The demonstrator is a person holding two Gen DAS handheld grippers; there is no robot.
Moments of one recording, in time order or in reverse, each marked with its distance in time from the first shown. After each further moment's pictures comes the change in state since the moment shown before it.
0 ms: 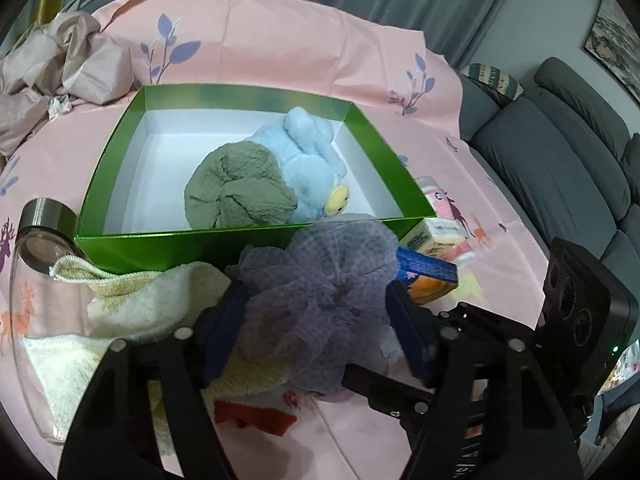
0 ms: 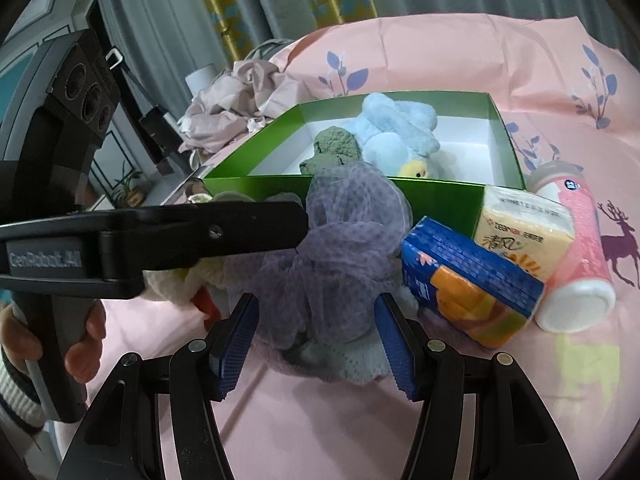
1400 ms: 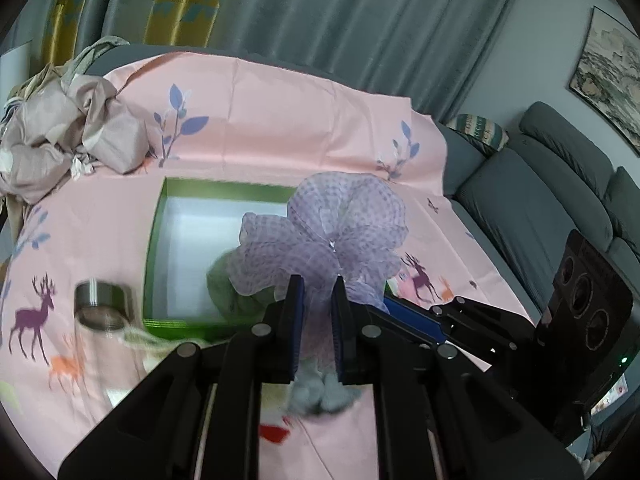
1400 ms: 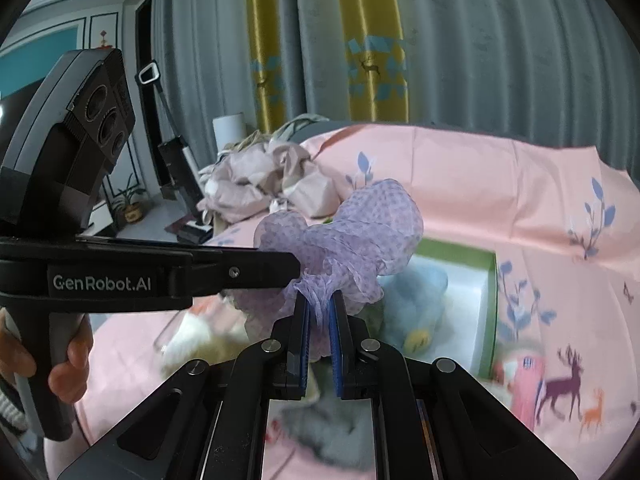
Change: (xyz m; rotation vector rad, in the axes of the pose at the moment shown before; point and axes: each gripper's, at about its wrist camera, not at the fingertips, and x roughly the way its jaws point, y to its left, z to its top) left arm -0.076 -0.001 0.061 -0.019 -0.155 -0.025; right arm -0.050 0.049 0.077 -0.202 -0.226 -0.067
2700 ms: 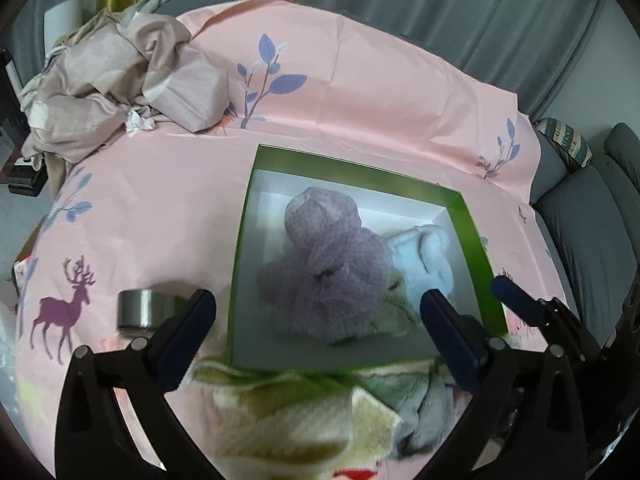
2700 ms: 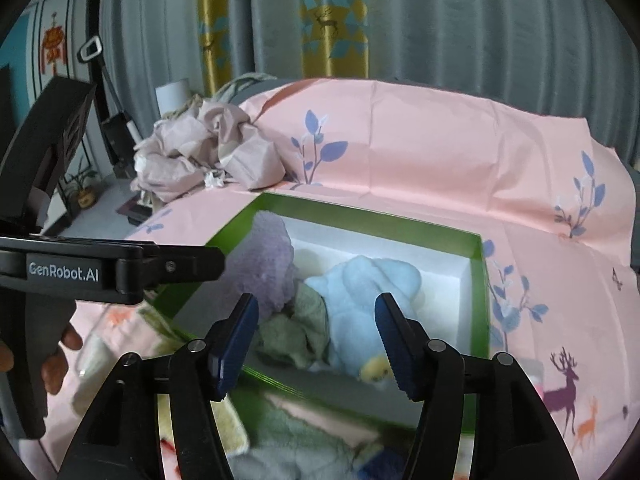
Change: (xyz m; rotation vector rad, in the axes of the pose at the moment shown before) left arm 0.041 0.072 0.010 -0.139 0.113 0.240; right arm 0.063 -0.034 0.011 0.057 0.137 -0.149
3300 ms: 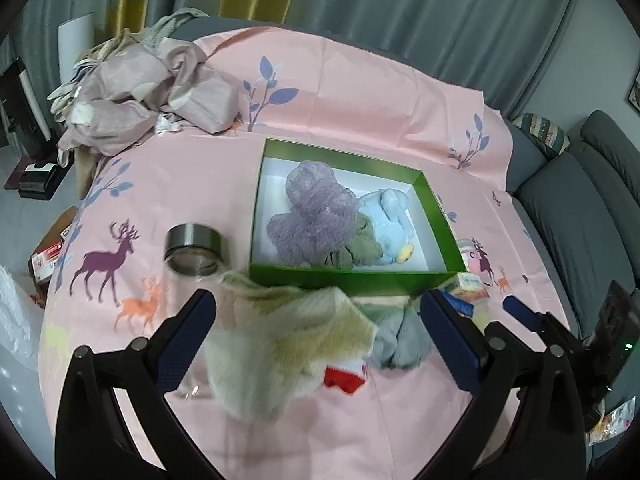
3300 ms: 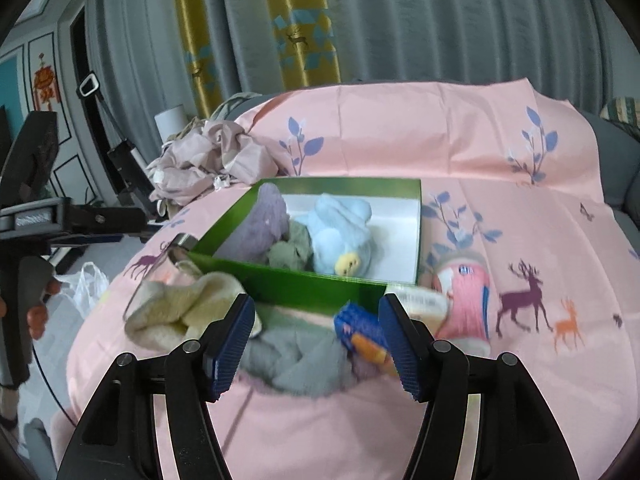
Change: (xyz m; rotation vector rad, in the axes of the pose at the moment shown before) left arm -0.093 -0.008 -0.062 0.030 -0.053 -0.019; right arm -0.097 -0.019 -0.072 0.129 -0.027 0.021
